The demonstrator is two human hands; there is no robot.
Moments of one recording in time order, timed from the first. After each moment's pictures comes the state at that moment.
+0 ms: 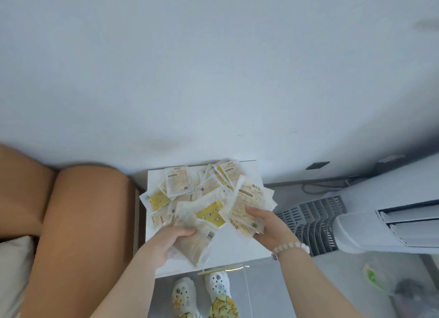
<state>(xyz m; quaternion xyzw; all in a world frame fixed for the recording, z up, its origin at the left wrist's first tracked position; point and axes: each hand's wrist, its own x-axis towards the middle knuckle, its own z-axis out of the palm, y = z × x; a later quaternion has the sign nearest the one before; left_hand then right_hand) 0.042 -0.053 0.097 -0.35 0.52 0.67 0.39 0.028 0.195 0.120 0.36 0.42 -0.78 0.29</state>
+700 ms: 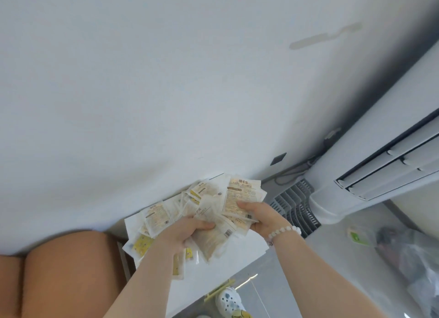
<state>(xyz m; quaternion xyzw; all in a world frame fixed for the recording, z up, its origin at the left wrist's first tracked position) -0.028 0.021 0.160 -0.17 0.59 0.61 0.50 0.021 0.219 0.170 0.42 0.47 -0.76 0.17</state>
